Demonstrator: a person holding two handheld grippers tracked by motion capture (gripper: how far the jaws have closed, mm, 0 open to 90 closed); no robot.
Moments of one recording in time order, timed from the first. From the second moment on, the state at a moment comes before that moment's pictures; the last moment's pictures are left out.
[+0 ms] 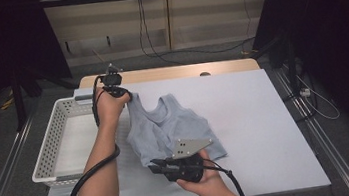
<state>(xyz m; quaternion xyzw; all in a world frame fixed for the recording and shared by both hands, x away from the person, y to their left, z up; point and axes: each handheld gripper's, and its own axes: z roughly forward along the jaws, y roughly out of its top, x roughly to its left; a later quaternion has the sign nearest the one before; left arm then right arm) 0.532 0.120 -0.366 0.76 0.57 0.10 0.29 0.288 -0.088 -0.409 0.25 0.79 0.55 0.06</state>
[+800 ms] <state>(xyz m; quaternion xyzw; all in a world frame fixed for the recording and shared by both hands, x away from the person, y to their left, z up) 0.531 0.126 -0.360 0.76 0.57 0.10 0.29 0.285 -0.082 -0.402 0.24 0.79 0.57 0.05</state>
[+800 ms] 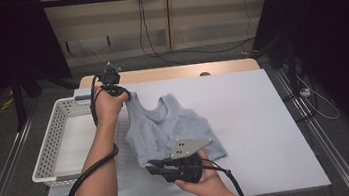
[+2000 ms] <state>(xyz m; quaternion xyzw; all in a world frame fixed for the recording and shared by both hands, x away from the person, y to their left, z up) 0.532 0.138 -0.360 0.75 0.58 0.11 0.28 0.292 -0.079 -0.406 0.25 0.78 0.58 0.02</state>
